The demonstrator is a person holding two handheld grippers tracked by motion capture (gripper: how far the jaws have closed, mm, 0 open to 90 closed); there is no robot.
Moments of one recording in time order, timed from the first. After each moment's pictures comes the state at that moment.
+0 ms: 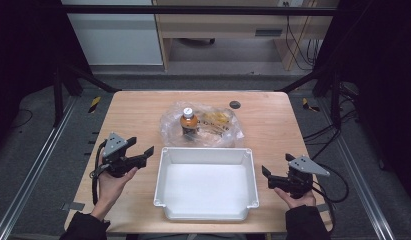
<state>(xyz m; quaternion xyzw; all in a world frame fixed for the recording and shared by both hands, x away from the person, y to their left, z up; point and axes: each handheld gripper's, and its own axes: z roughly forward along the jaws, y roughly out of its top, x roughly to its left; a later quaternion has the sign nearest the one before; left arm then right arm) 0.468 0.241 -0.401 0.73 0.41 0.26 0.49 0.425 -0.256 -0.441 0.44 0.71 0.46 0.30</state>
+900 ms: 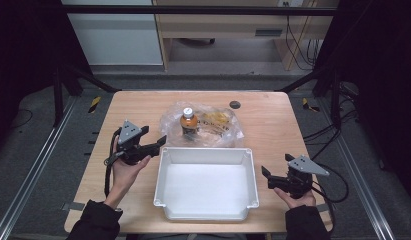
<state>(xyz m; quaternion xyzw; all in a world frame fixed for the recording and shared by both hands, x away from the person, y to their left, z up) 0.494 0.207 -0.385 0.72 0.40 0.27 0.50 0.426 -0.256 -0.441 0.44 0.71 0.46 0.30</state>
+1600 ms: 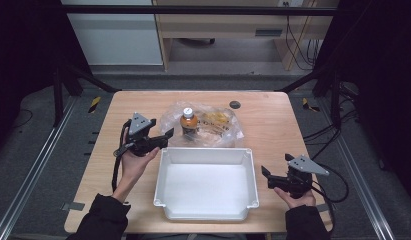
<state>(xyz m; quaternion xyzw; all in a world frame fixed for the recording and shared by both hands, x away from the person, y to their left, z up) 0.515 0.186 -0.378 0.73 0.39 0.27 0.49 0.427 -0.255 -0.441 0.44 0.71 0.46 0.30</state>
